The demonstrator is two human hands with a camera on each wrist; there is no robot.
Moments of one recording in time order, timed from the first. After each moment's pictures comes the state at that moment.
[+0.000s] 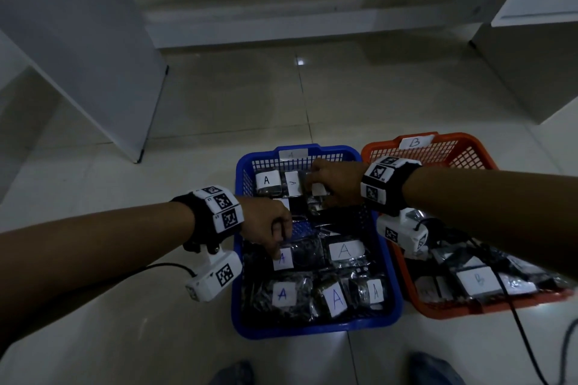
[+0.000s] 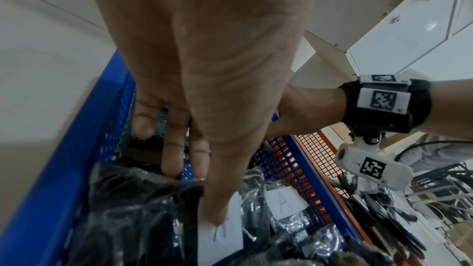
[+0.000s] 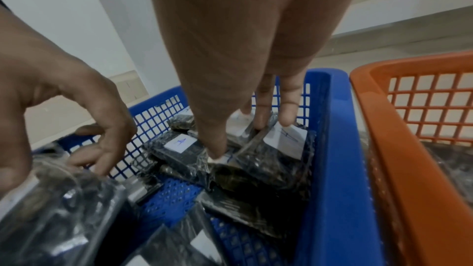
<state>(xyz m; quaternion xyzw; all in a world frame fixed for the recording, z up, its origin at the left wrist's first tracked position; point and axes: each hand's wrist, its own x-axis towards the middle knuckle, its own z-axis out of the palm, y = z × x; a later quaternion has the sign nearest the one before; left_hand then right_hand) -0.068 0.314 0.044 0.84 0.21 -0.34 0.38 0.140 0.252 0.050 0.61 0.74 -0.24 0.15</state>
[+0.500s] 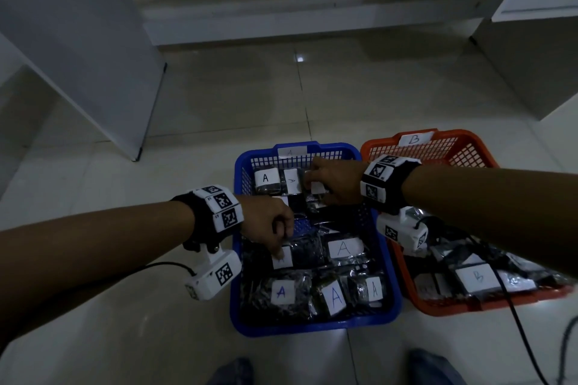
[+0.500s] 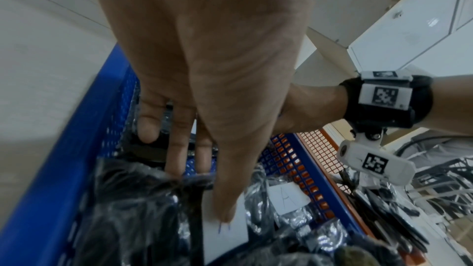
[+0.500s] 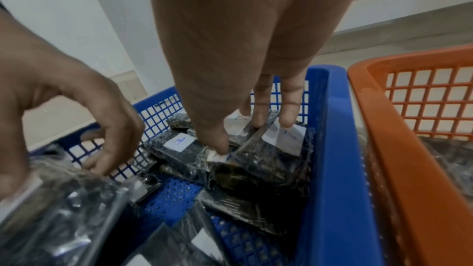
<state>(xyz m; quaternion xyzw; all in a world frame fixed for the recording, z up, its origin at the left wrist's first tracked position) -0.066 0.311 0.045 0.84 0.21 -0.33 0.38 0.139 0.250 0.050 0.61 0.74 -0.24 0.15</state>
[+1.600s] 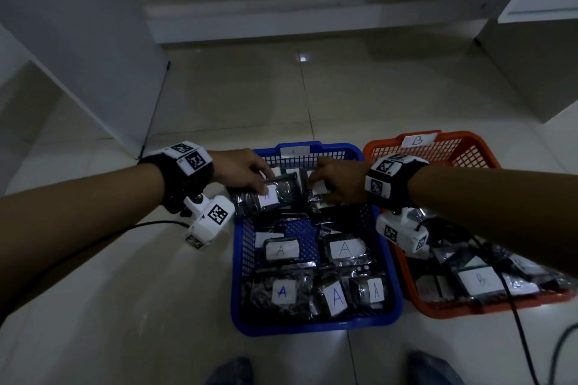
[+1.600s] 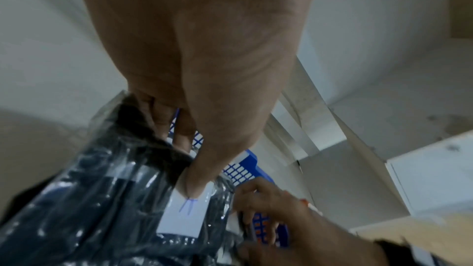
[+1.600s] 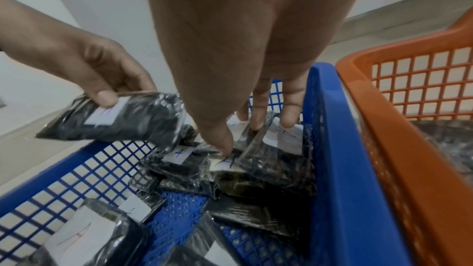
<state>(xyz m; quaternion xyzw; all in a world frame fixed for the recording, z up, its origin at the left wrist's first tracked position) -0.077 0.368 0.085 0.80 0.38 -0.20 0.42 0.143 0.247 0.054 0.61 0.74 -0.27 0.11</state>
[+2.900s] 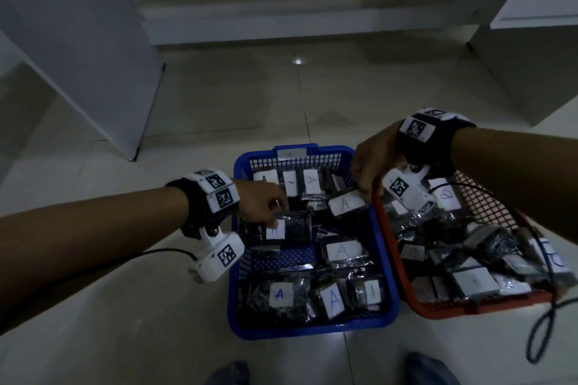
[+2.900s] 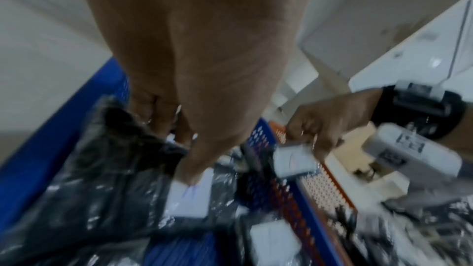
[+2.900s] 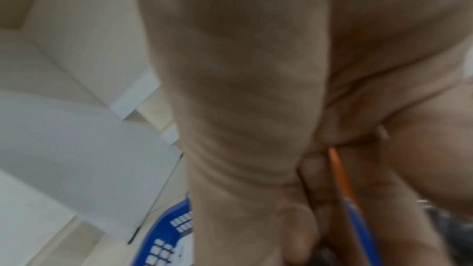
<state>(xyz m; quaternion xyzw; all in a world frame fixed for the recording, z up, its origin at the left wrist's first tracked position) -0.059 0.326 0.069 0.86 0.25 -0.33 0.31 0.182 0.261 0.114 0.67 0.52 -0.49 0.22</state>
